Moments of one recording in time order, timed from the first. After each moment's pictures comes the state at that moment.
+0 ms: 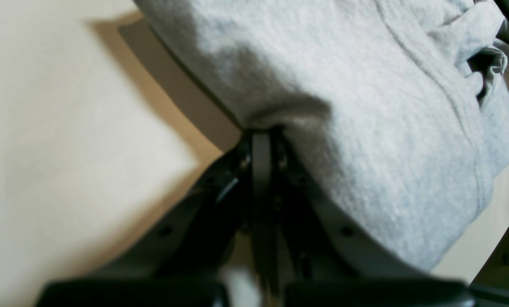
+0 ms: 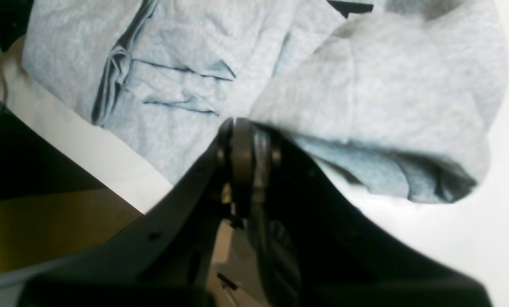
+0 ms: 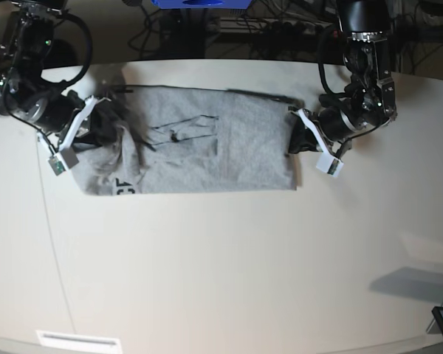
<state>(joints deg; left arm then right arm) 9.1 -15.4 -12.7 86.2 -33.4 -40.4 48.0 -14.7 8.7 20.9 110.8 47.4 34.9 -73.6</state>
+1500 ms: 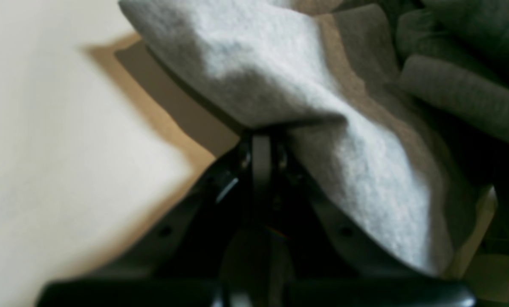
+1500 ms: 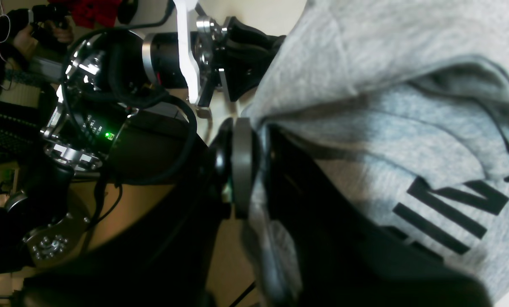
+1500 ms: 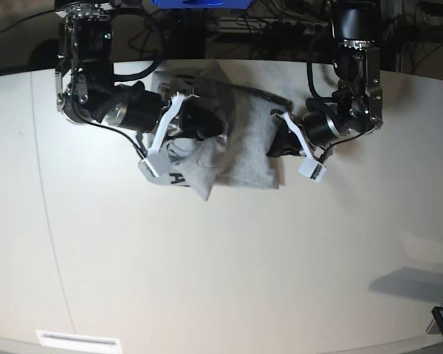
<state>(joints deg) 6.6 -14.7 -6.8 82.2 -35.1 -40.8 45.9 -12.1 0.9 -3.5 112.7 53.9 17.5 -71.7</state>
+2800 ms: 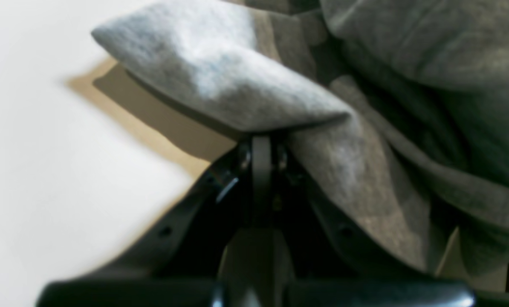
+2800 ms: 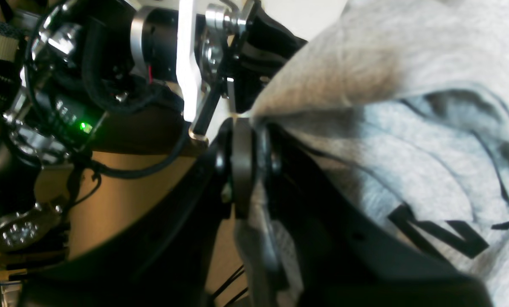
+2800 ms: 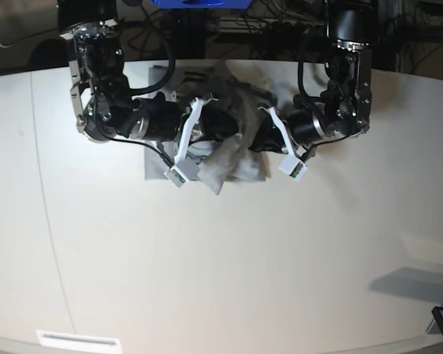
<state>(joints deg) 5.4 -15.2 -0.9 82.3 -35.6 -41.3 46.2 -5.8 2.6 -11.8 106.5 51.0 17.5 -71.5</state>
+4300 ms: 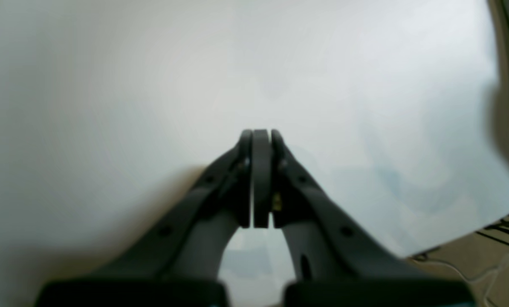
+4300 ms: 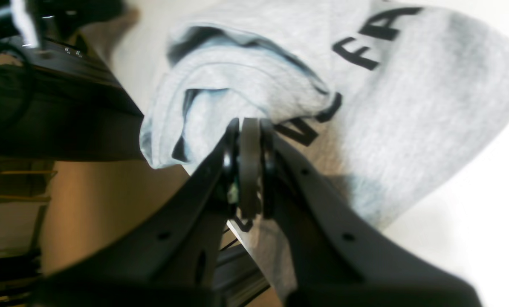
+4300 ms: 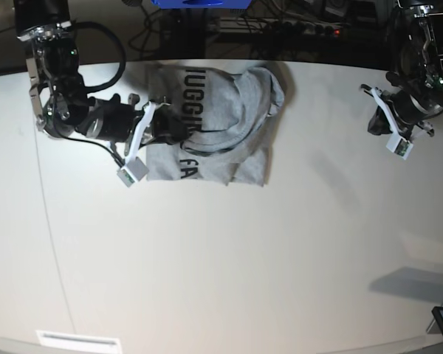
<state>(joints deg) 23.5 -31.7 -27.0 100.8 -30.7 -40.2 51.1 -7.2 16.9 -9.5 105.5 57.2 17.2 -64.0</state>
